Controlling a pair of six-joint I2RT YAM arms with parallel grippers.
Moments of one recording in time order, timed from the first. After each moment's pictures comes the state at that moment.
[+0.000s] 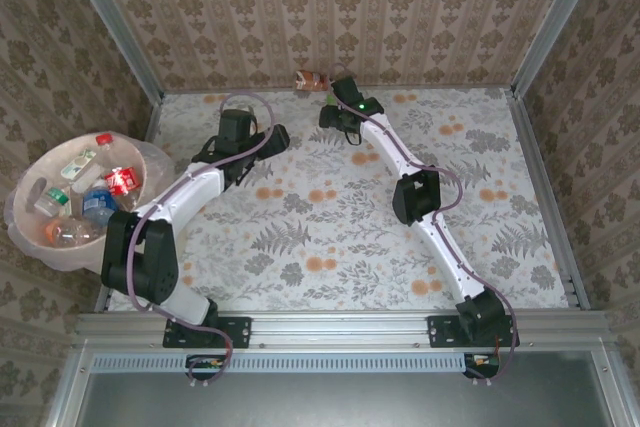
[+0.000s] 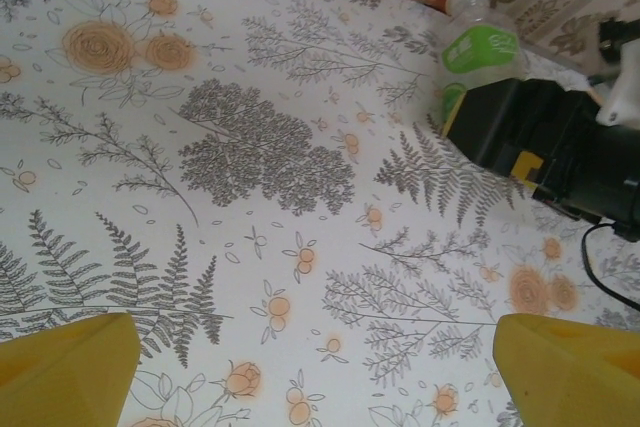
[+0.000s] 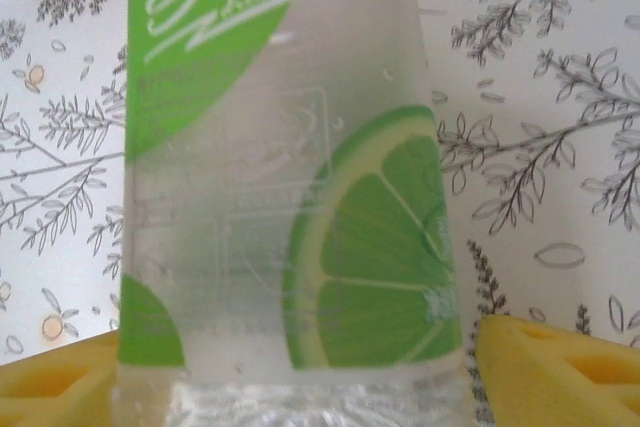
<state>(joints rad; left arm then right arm) -0.35 1.55 1.07 -0.19 0.02 -0.55 0.40 2.96 2.98 -0.89 0.08 0.52</state>
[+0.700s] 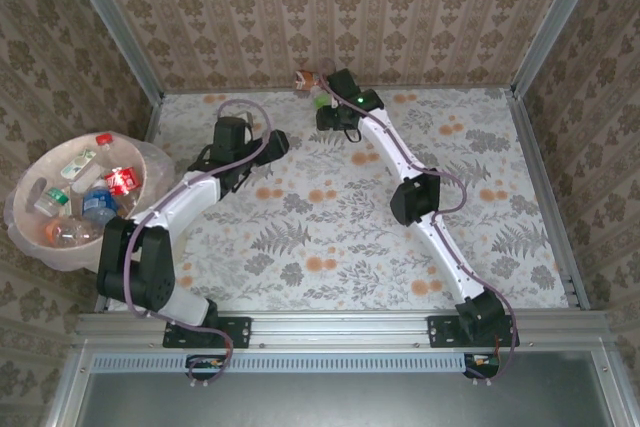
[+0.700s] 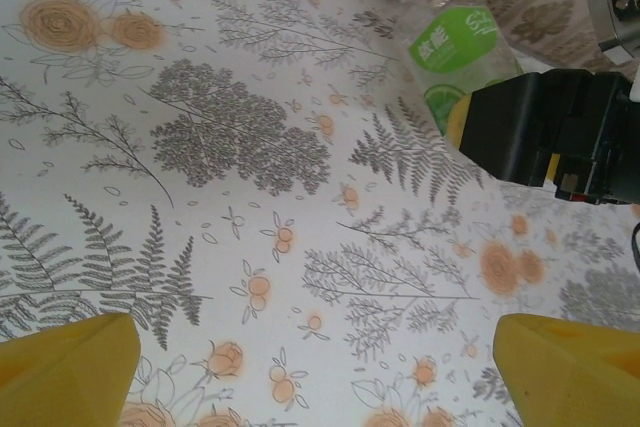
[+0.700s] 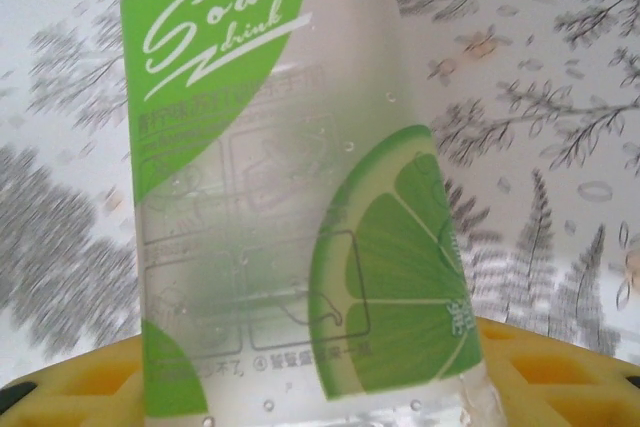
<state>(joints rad) -0.33 1.47 0.96 -0.09 0.11 -0.55 0.44 2.89 3.09 -1.13 -0.01 0.30</state>
